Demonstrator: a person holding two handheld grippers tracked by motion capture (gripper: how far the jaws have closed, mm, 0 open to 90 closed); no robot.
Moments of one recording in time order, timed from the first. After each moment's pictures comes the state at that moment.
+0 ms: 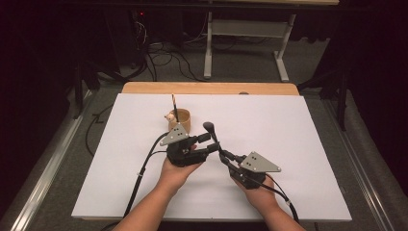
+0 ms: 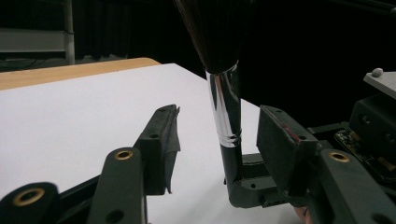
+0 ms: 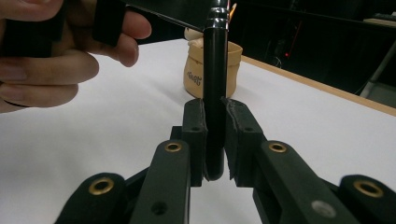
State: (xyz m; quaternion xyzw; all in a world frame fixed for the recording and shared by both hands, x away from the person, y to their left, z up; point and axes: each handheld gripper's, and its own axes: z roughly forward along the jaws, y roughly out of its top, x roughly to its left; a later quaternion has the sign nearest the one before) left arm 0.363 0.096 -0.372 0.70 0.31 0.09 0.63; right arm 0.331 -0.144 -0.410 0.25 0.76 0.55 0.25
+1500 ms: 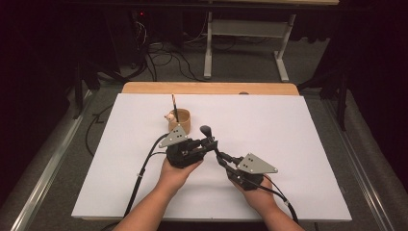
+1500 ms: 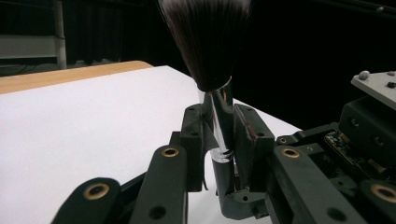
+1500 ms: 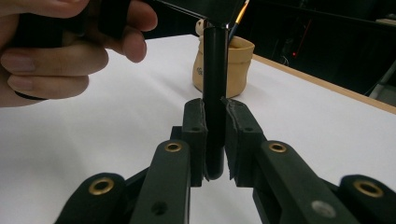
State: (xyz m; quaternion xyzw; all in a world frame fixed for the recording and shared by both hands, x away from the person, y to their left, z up) left arm 0.361 0.098 -0.374 0.71 0.29 0.08 0.64; right arm 0.330 -0.139 -0.413 0.24 0.77 0.54 0.25
